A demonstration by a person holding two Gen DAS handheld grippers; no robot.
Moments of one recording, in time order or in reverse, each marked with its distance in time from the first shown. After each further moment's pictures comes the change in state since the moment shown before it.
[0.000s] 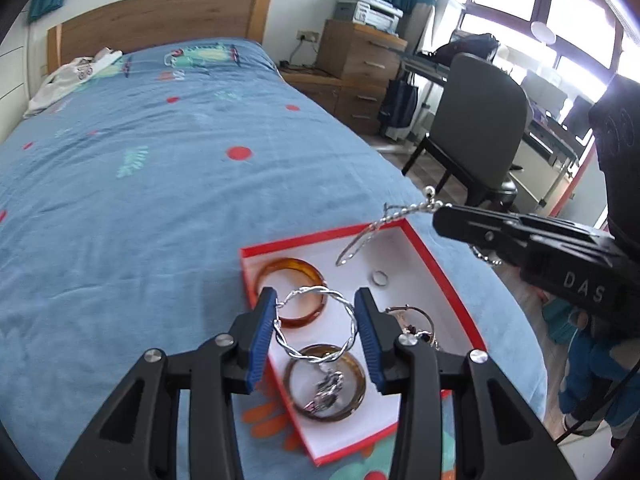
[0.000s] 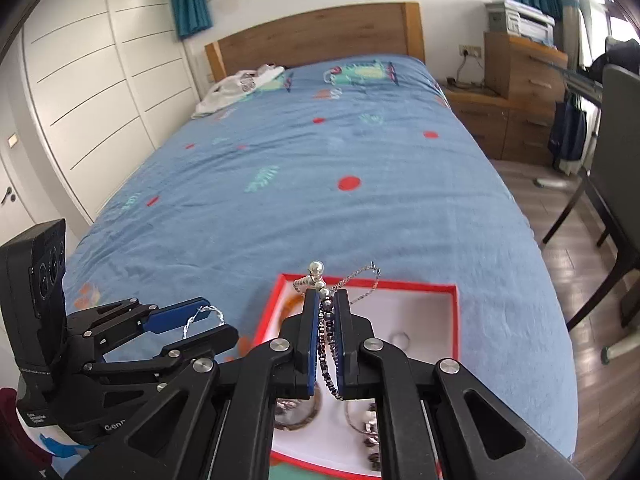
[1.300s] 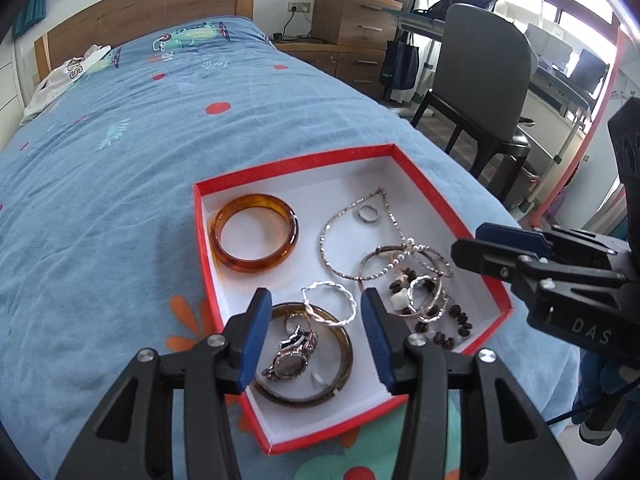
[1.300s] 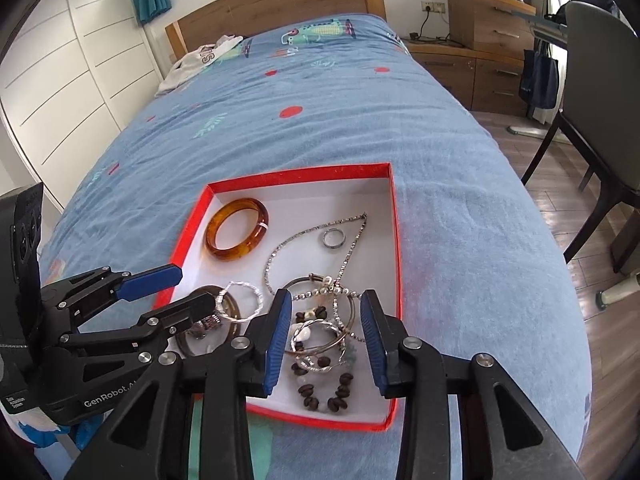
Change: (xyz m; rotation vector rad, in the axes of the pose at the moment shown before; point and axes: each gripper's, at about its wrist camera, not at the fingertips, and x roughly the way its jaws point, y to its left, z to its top) left arm 0.030 -0.038 -0.048 0.064 0.082 0.073; right arm 0.008 -0.052 -0.083 0.075 0.088 -0.074
